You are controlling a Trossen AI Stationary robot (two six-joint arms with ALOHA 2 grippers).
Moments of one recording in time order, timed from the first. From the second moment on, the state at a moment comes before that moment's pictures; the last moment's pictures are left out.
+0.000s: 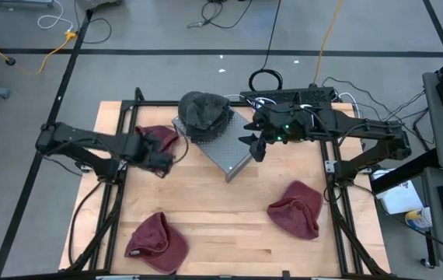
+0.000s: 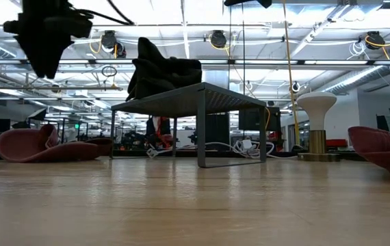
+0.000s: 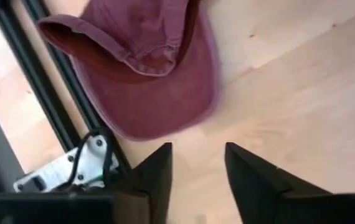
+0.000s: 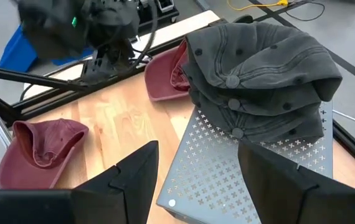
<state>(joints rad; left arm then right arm) -0.12 1.29 1.14 -1.54 -0.27 -1.18 -0.04 1.40 1.58 -0.74 0.18 0.35</state>
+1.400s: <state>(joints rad) -0.17 1.52 0.62 -0.80 -0.68 -1.25 -0.04 1.40 1.58 -0.67 0.18 0.33</state>
